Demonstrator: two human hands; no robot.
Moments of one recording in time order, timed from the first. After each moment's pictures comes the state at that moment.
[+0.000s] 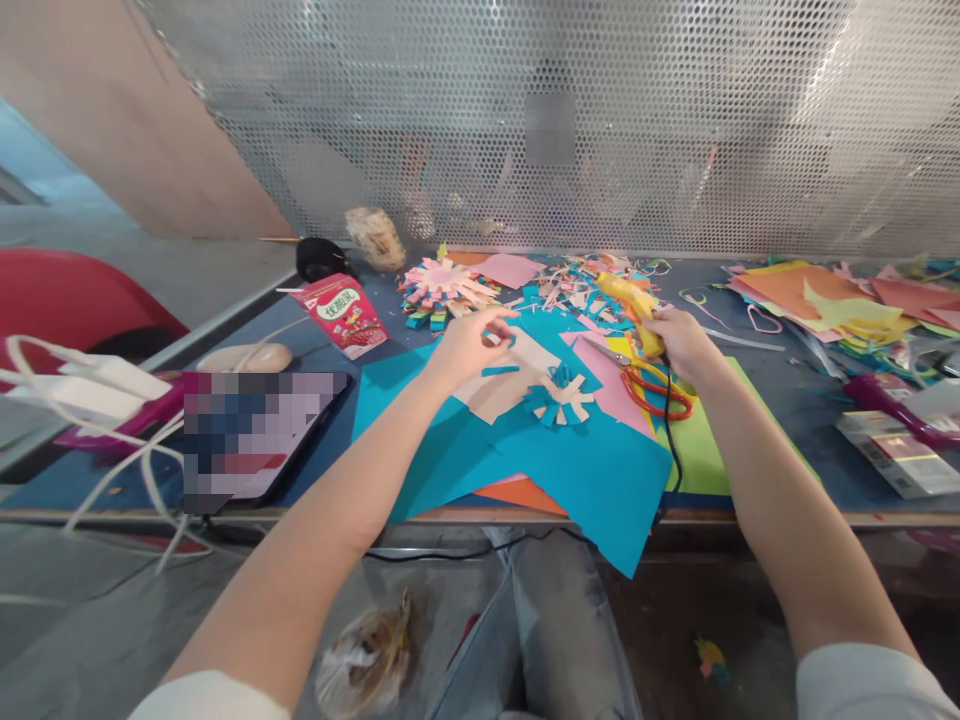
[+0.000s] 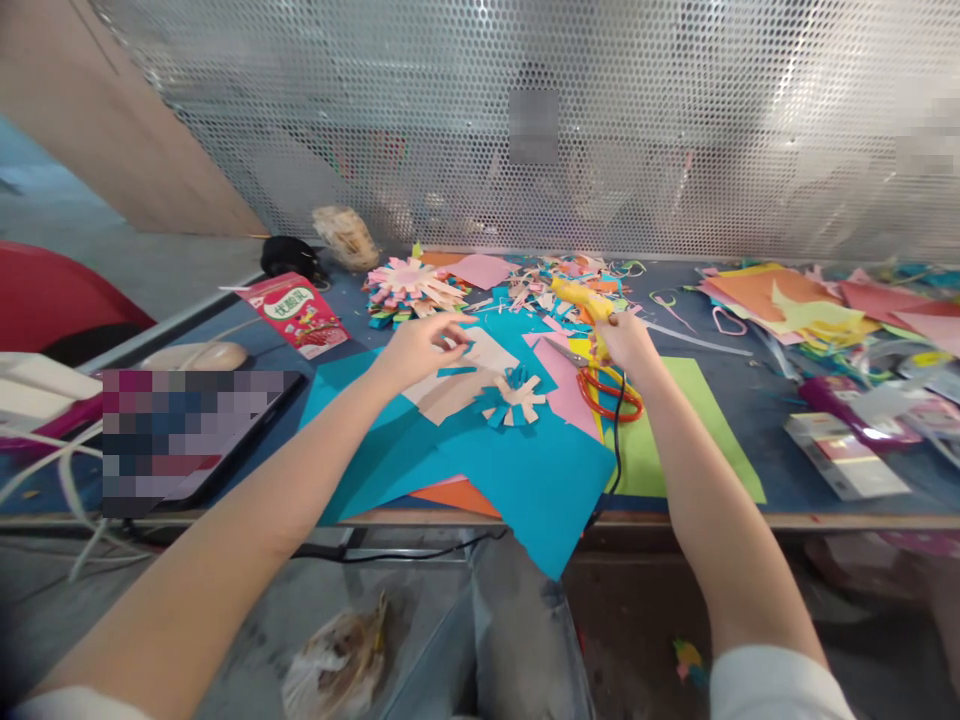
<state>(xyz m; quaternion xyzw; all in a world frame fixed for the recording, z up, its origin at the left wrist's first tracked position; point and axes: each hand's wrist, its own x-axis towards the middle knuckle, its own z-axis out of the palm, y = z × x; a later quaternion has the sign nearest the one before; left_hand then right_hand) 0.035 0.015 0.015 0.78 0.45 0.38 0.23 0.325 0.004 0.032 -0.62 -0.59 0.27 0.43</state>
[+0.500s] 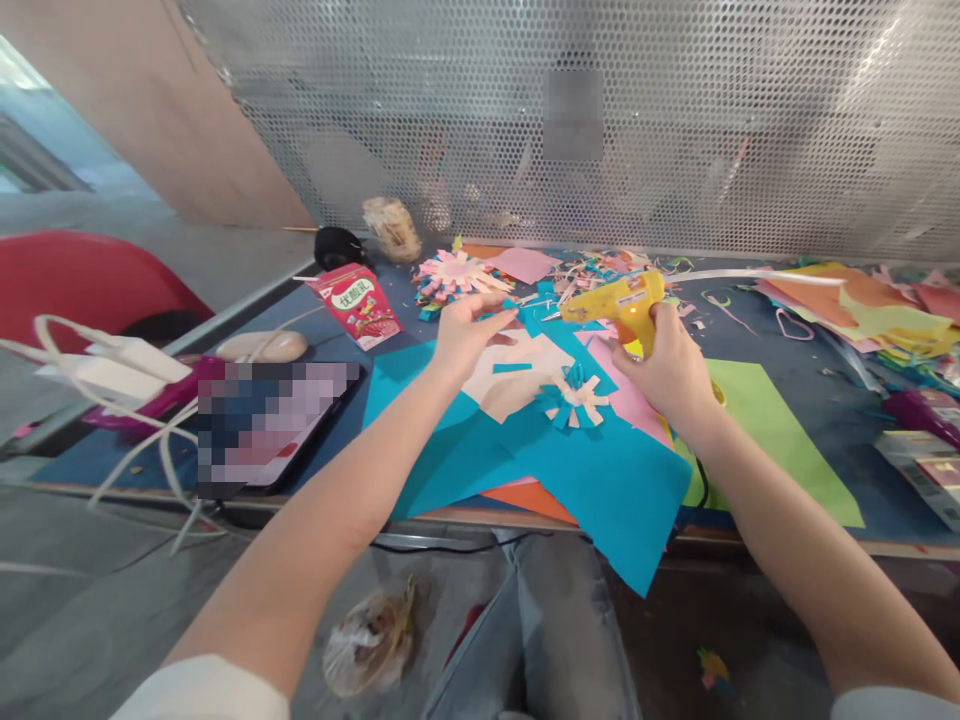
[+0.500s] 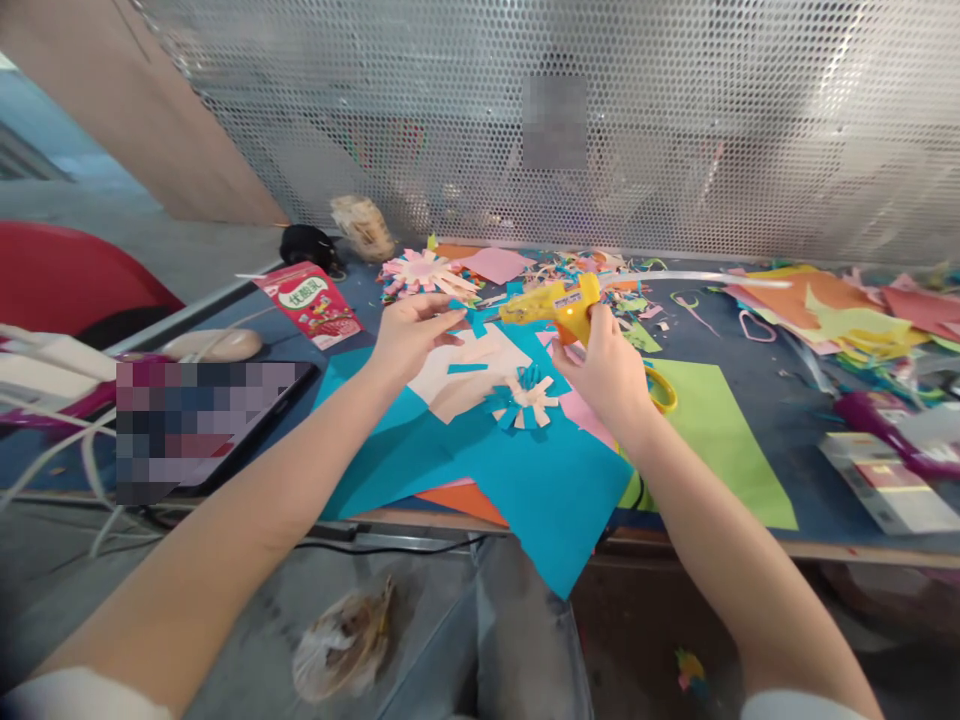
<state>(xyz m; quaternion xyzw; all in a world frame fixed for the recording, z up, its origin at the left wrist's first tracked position) 0.045 0.010 0.024 0.50 0.44 0.59 0.46 0.275 -0.040 0.037 -0.63 -0.68 0.01 0.37</state>
